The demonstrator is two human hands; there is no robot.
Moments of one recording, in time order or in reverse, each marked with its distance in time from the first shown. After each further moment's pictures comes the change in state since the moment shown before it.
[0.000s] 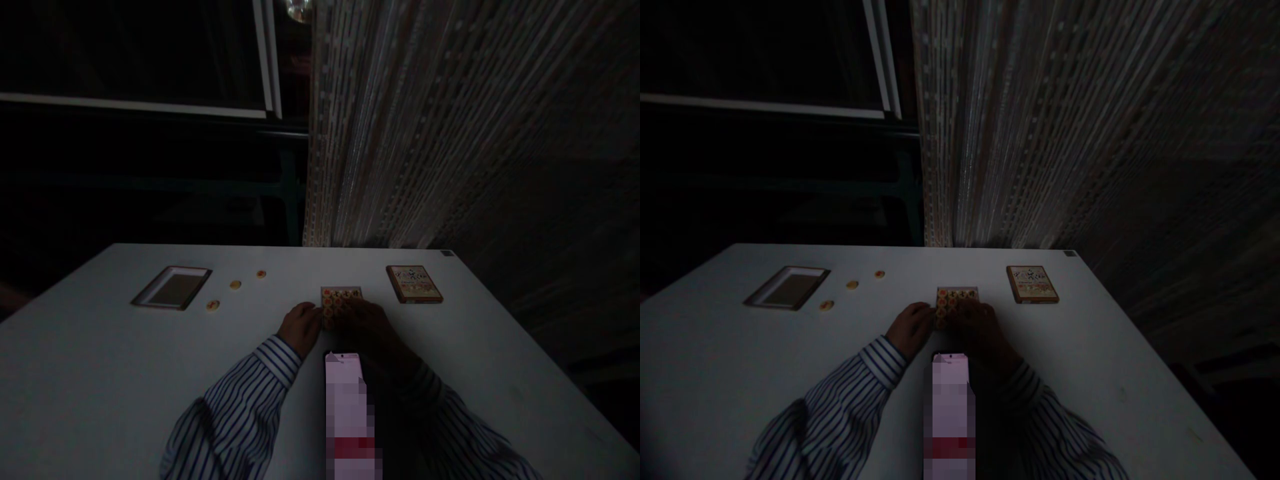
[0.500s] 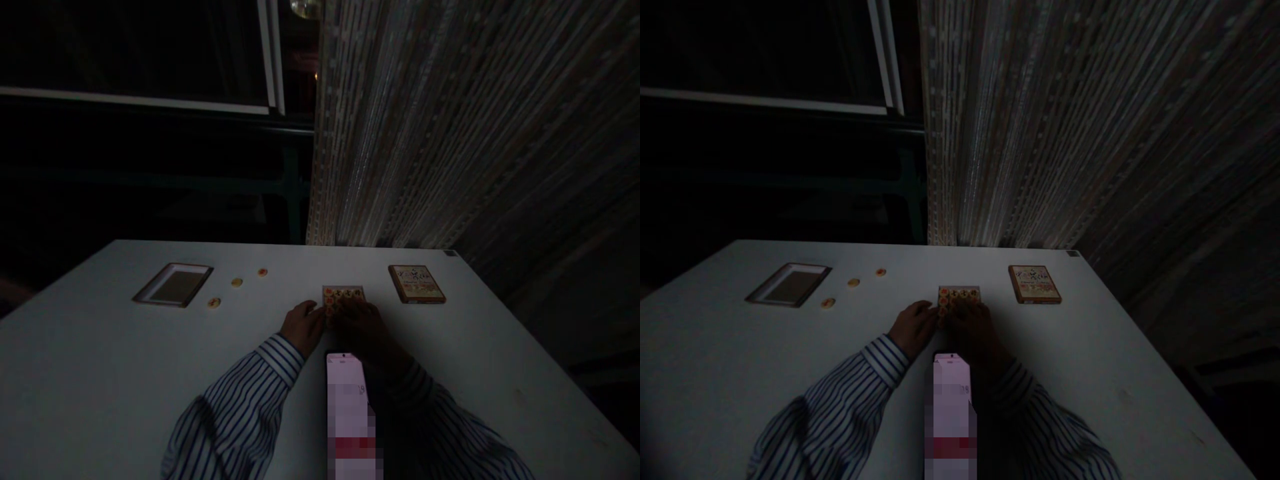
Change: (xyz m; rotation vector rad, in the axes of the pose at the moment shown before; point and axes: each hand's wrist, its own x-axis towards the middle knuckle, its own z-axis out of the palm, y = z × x) left_hand 0.000 0.000 0.002 0.146 -0.035 0.028; right_hand 0.006 -0.013 0.008 -0.071 -0.033 -0.009
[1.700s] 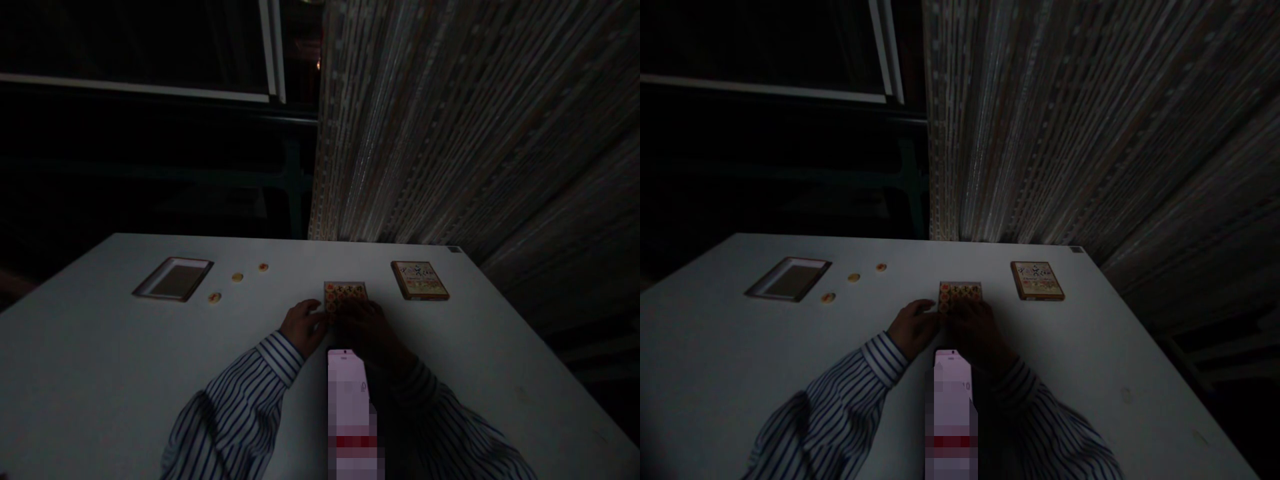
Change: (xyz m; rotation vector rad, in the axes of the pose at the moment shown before) left_hand -0.006 0.006 -0.012 -0.136 -0.004 0.021; right_hand -0.005 0.000 -0.005 0.098 -0.025 -0.007
